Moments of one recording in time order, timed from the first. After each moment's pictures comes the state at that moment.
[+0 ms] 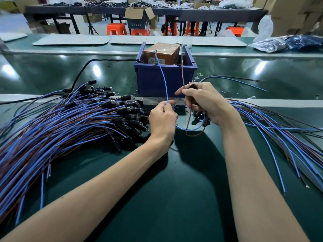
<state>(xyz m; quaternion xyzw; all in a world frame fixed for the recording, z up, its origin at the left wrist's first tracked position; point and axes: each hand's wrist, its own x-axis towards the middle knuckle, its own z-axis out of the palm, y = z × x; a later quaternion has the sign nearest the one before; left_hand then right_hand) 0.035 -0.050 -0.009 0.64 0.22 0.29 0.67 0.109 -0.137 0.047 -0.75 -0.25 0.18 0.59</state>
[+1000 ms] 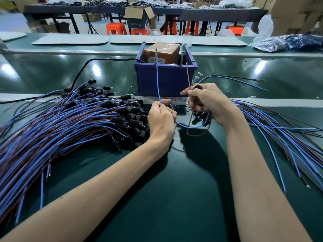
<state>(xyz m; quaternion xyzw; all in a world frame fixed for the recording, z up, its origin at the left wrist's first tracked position) 0.032 -0.053 -0.004 0.59 0.25 0.30 0.71 0.116 -0.142 0.041 -0.75 -0.21 0.18 0.60</state>
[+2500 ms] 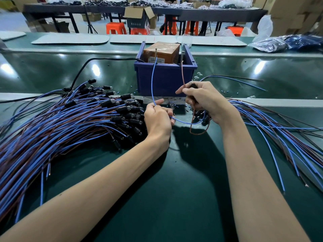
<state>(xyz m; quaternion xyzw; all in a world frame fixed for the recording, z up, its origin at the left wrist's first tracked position) 0.029 -0.052 0.004 0.51 0.29 0.31 0.75 0.109 -0.137 0.048 -0.77 -0.25 0.17 0.57</state>
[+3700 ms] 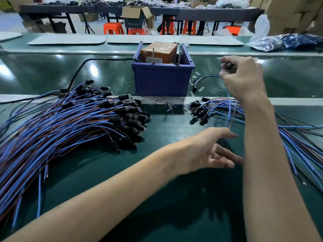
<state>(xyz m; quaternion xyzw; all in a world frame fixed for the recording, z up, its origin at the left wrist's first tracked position) 0.005 -0.117 0.027 0.58 0.11 -0.28 0.76 0.125 -0.182 0.087 -0.90 -0.18 -0.16 0.37</state>
